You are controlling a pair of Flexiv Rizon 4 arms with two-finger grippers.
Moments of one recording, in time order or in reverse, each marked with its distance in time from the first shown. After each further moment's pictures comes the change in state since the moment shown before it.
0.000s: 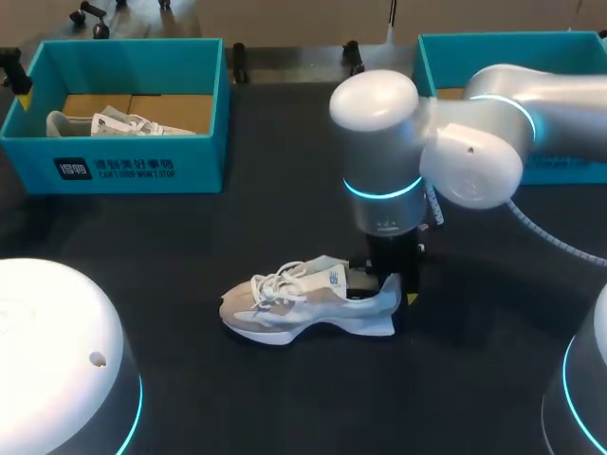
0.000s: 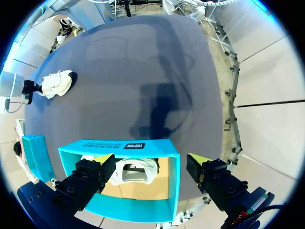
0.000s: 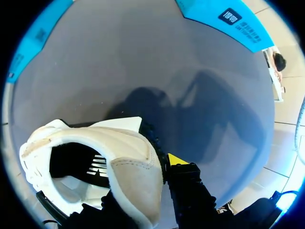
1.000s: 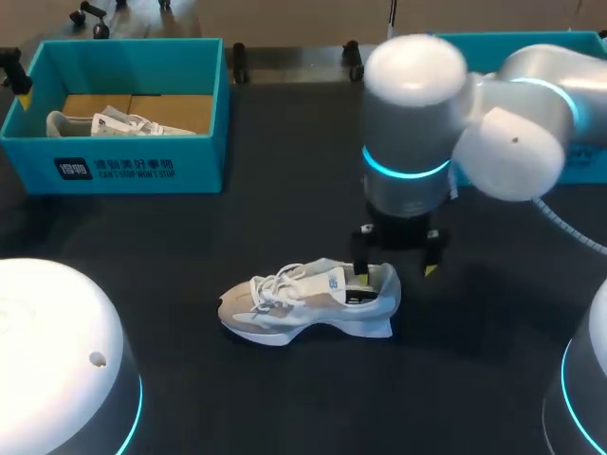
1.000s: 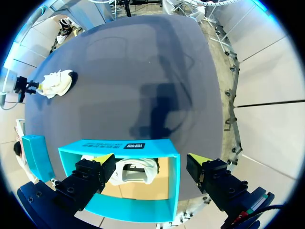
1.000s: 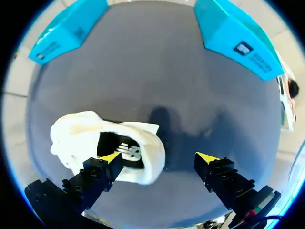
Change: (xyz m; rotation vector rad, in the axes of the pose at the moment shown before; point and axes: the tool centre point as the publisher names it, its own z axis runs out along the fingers) left arm 0.000 0.000 0.000 0.000 0.000 0.000; right arm 0.000 0.008 -0.063 -0.123 0.148 -0.217
